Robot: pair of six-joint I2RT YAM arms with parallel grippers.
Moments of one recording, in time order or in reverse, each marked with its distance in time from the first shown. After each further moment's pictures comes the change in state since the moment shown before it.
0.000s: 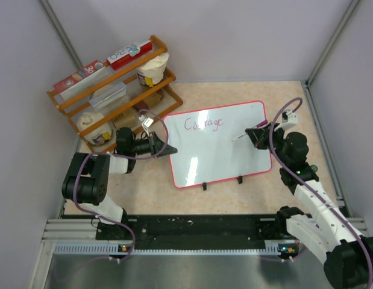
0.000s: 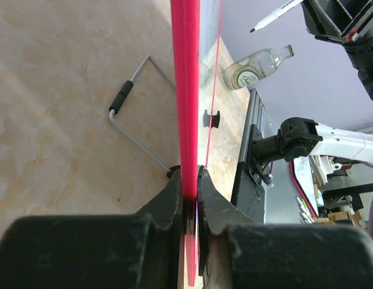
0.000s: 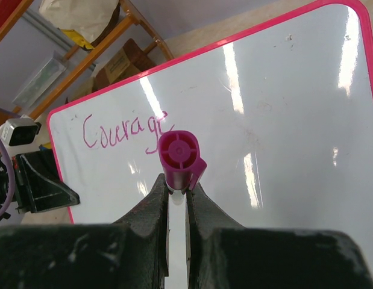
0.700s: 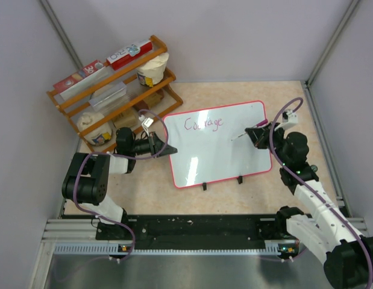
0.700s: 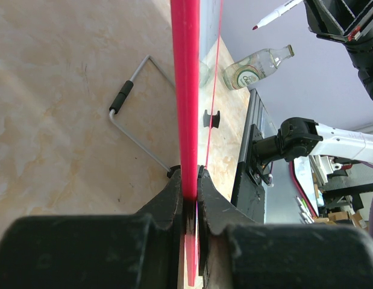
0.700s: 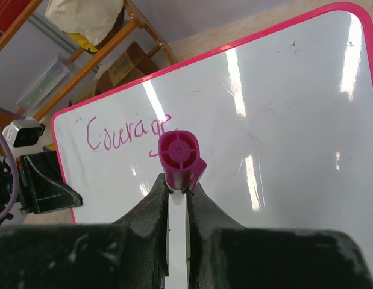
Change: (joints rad) left arm 0.000 0.000 0.000 0.000 0.000 0.001; right arm 0.000 0.000 0.000 0.015 -0.004 0.002
